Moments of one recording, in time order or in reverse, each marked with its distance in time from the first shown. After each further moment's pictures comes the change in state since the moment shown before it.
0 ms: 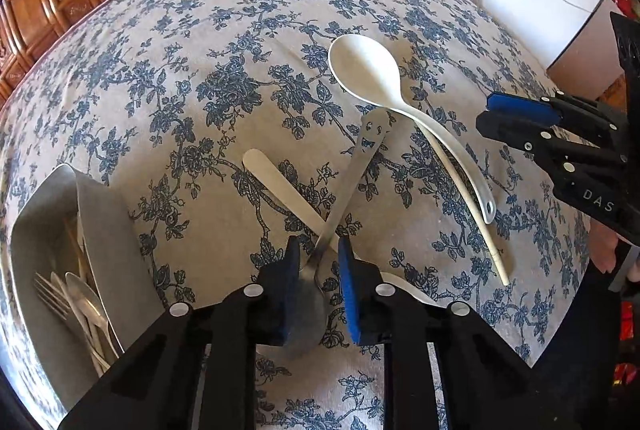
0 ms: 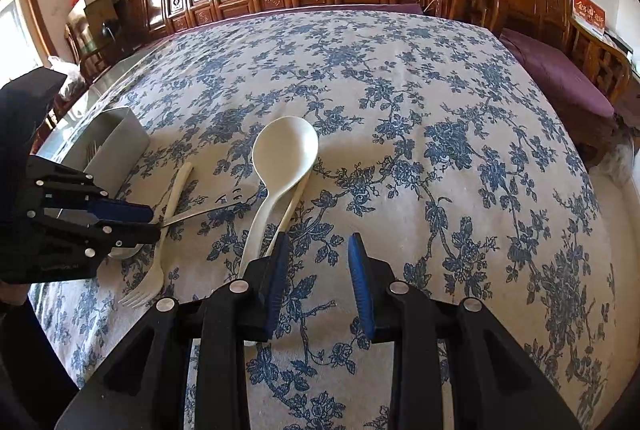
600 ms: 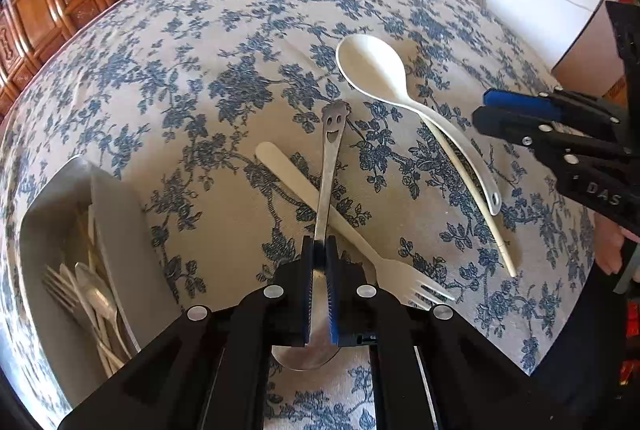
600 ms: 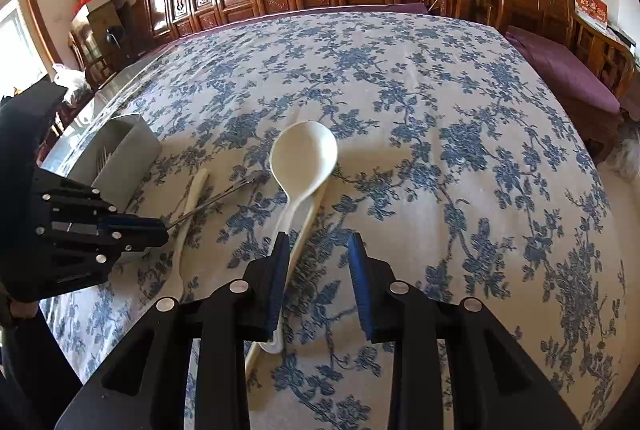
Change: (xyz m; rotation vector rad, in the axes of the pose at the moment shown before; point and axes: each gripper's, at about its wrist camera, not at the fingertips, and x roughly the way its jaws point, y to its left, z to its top) left arm -0.008 0.000 -0.008 -0.014 -0.026 0.026; right arm 0.005 0.011 0.006 0.019 -0.001 0.033
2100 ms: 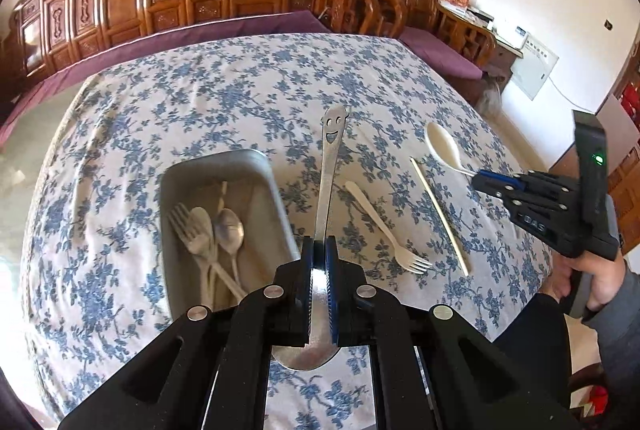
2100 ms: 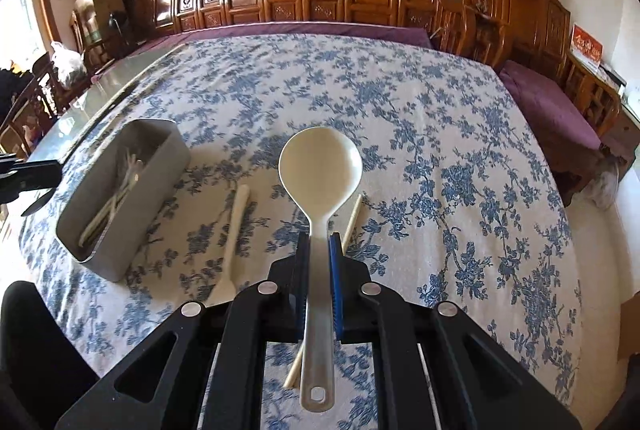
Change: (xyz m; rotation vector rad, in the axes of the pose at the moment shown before) left arm -0.144 0.063 -0.068 -0.231 -0.273 0.001; right arm -0.056 0.060 0.013 -0.088 -0.031 -0.092
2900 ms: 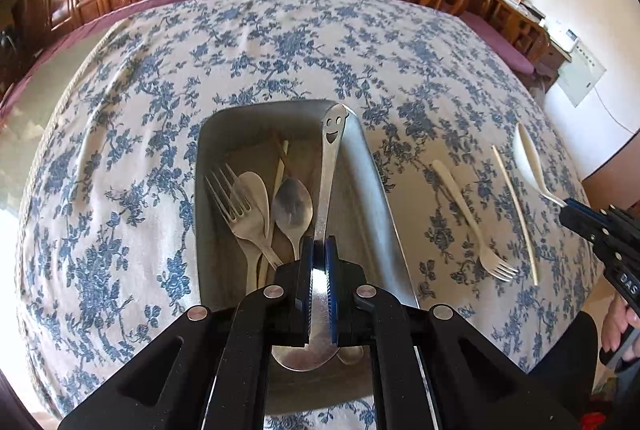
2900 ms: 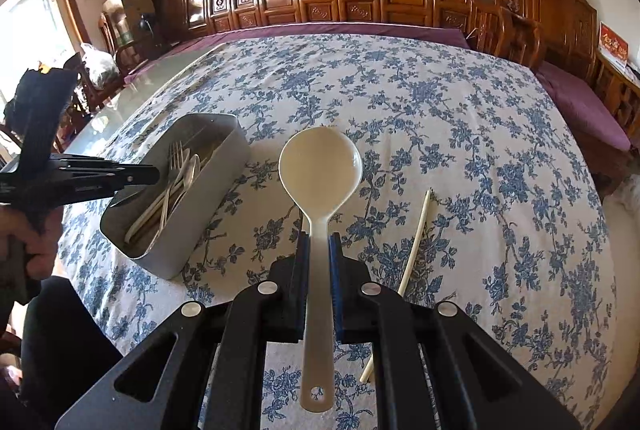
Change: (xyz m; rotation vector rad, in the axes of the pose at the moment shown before) left arm 0.069 0.058 -0.006 -0.114 0.121 0.096; right arm 0.004 0.032 -0.009 -0.001 0.008 0.128
